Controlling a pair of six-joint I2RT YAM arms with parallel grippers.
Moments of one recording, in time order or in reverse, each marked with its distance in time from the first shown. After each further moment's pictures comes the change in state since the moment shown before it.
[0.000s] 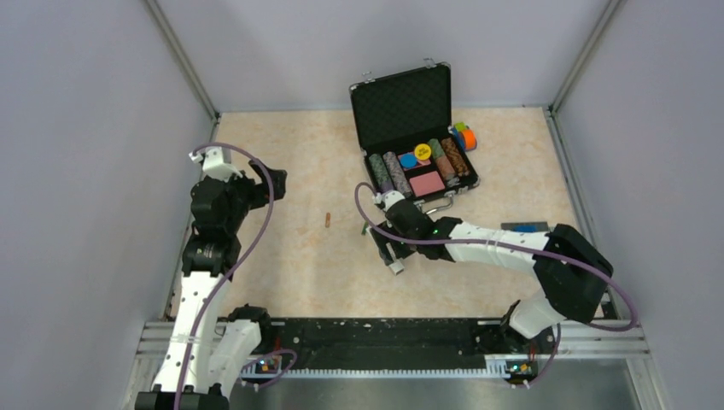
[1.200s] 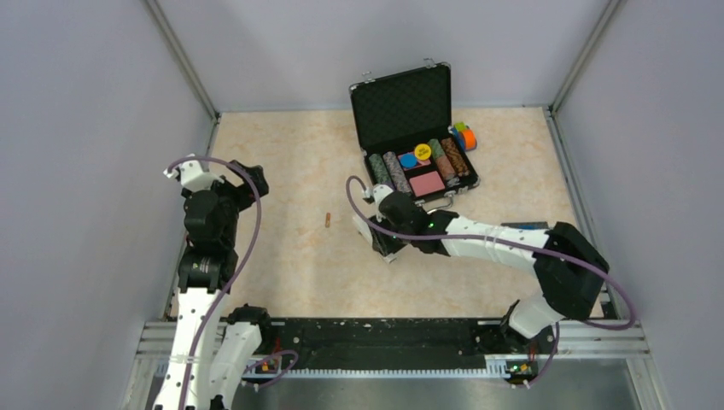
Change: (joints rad) left arm 0.000 -0.101 -0.014 -0.007 -0.319 -0.047; right arm 0.036 0.076 0.083 0.003 -0.048 -0.041
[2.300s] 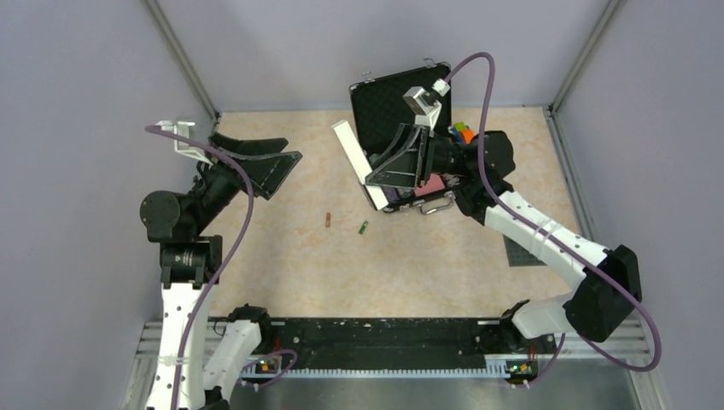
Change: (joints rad) left arm 0.000 0.085 0.256 0.418 0.906 -0.461; right arm -0.302 -0.203 0.219 1.083 -1.061 1.019
